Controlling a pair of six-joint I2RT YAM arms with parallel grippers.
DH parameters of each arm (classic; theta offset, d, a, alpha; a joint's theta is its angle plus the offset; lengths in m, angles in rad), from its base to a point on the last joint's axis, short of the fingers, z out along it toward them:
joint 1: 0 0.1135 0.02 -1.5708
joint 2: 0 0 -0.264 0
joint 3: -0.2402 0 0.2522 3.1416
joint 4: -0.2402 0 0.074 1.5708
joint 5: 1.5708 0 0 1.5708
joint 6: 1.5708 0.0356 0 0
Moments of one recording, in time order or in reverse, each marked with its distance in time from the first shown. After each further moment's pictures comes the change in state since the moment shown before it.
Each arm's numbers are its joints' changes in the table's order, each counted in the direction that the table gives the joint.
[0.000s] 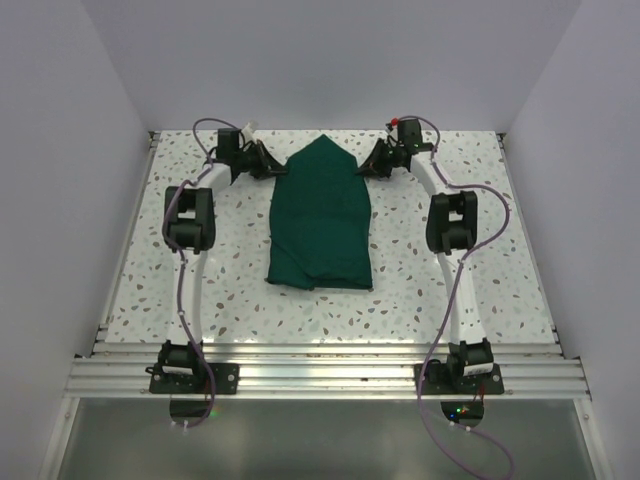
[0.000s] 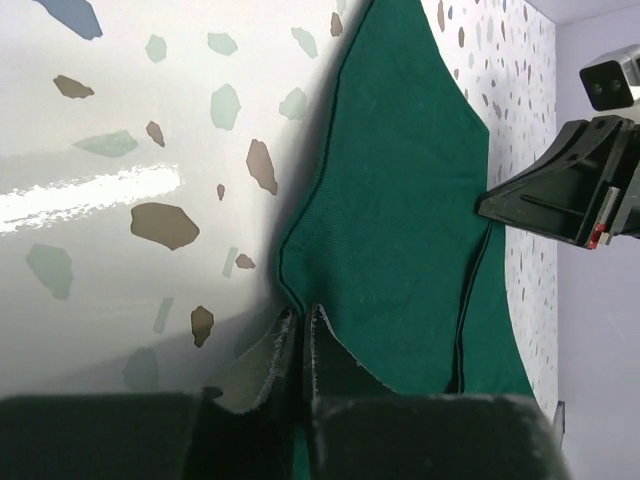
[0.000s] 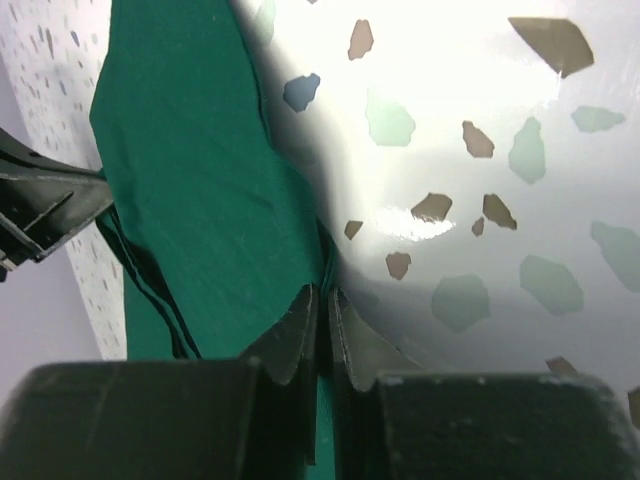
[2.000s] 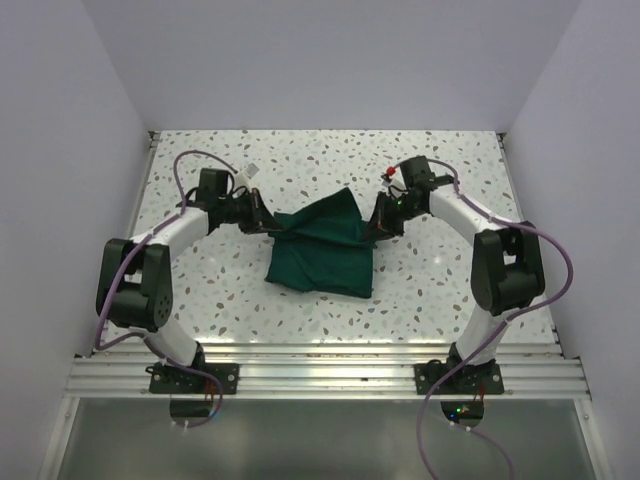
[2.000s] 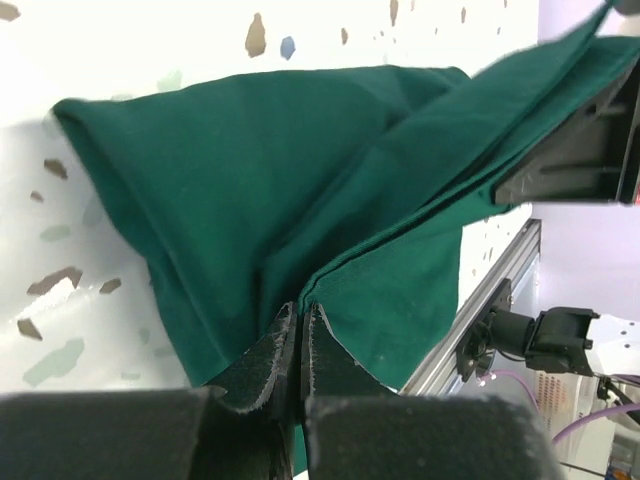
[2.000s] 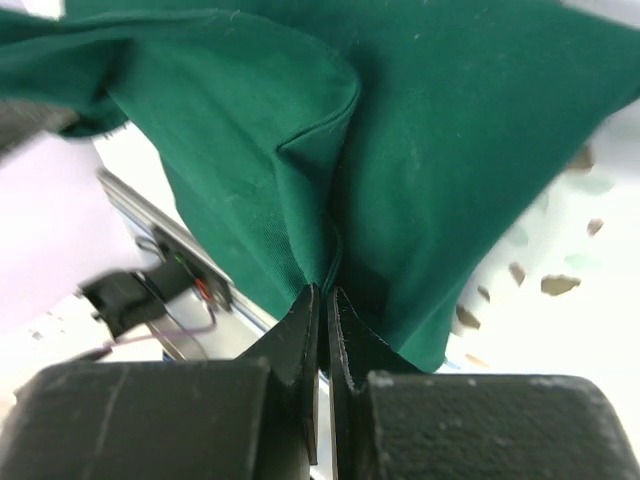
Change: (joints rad) left arm -0.079 -0.964 1.040 -0.125 0.022 0.149; right arm 0.101 -0.920 1.093 -0.151 -0.076 -0.091
